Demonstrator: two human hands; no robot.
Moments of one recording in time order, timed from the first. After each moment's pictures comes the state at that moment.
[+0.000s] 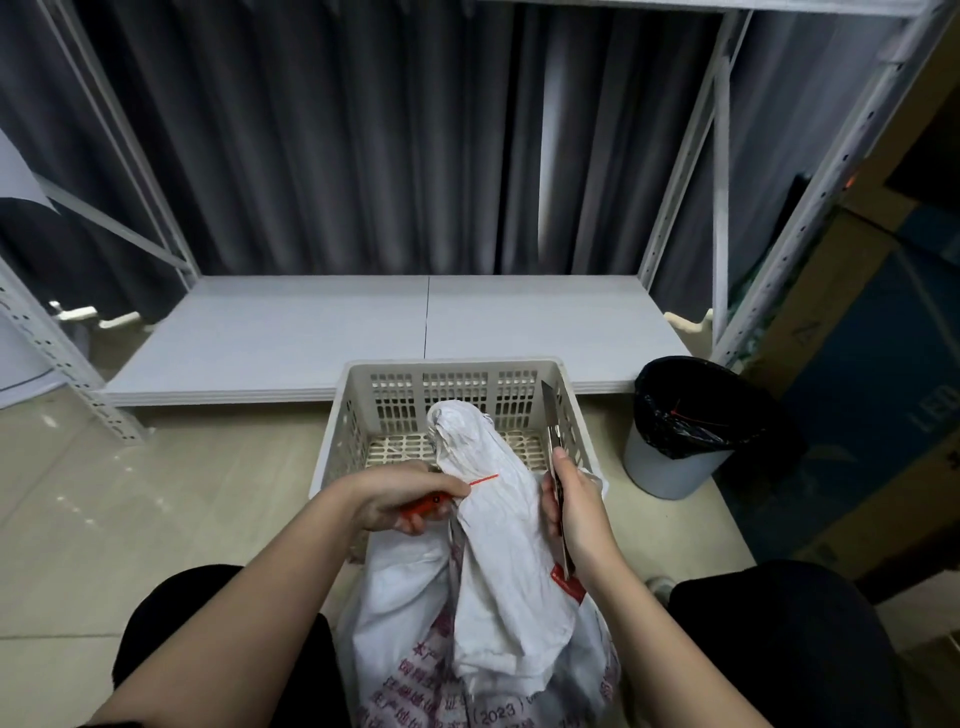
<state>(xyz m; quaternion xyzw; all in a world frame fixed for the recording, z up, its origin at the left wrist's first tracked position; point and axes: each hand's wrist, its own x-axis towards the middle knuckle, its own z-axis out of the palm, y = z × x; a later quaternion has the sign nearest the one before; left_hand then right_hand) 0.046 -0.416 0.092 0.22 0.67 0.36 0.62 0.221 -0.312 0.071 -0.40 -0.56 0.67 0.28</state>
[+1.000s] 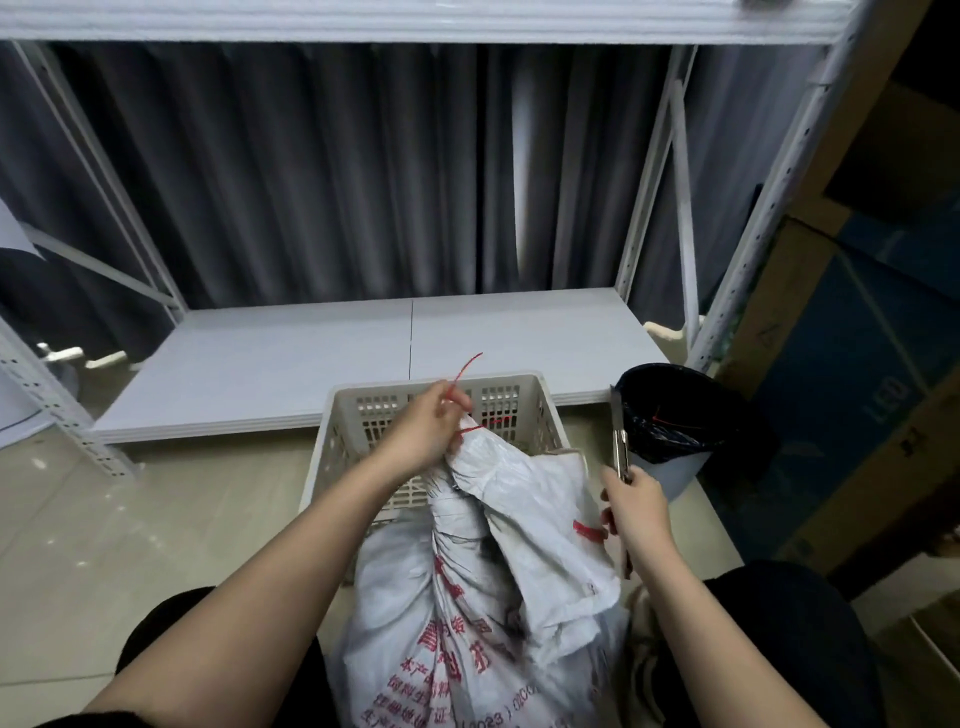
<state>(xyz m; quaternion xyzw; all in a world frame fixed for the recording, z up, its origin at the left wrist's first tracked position) 0.079 -0.370 0.159 0.39 0.79 0.41 0.23 0.282 -0.253 0.081 -0.55 -0.62 0.48 0.29</state>
